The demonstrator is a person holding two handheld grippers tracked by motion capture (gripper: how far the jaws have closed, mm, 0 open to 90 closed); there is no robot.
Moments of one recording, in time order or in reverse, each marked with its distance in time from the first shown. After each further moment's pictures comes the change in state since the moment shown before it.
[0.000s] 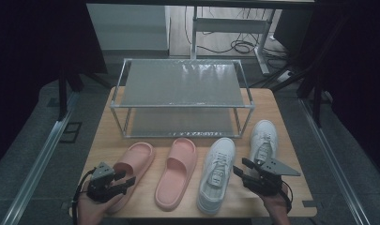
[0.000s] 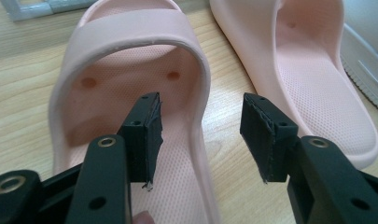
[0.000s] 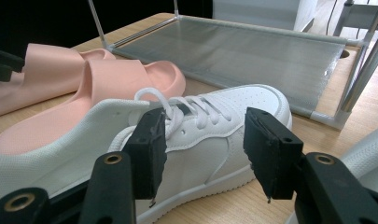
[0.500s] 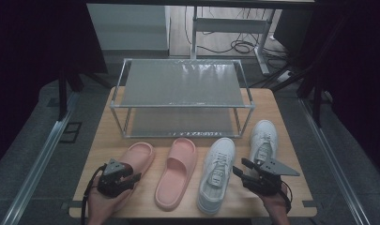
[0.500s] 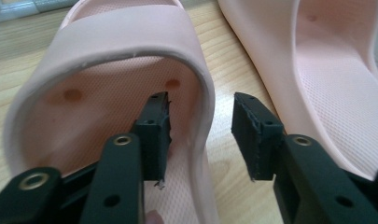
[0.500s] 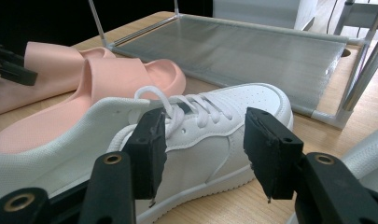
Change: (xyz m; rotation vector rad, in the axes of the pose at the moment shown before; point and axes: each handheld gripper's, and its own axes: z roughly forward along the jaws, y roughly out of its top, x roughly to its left) left arm -0.005 0.008 0.028 0.027 0.042 0.019; right arm 0.000 -0.001 0.001 0.004 0.000 -0.003
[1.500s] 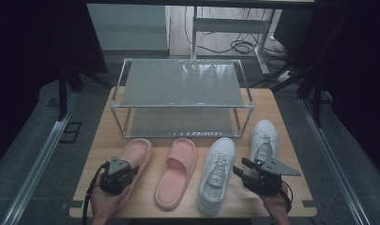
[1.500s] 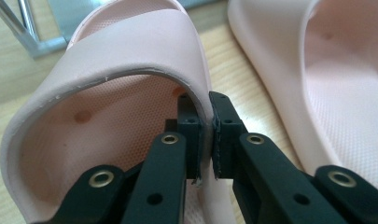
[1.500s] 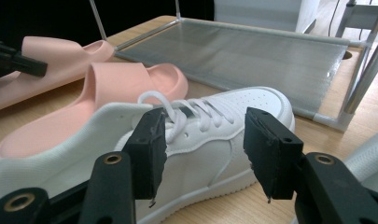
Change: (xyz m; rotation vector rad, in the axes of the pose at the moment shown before) left arm -0.010 0.014 -0.007 -0.053 0.093 0.042; right arm 0.000 0.002 -0.002 -0.015 0.009 0.011
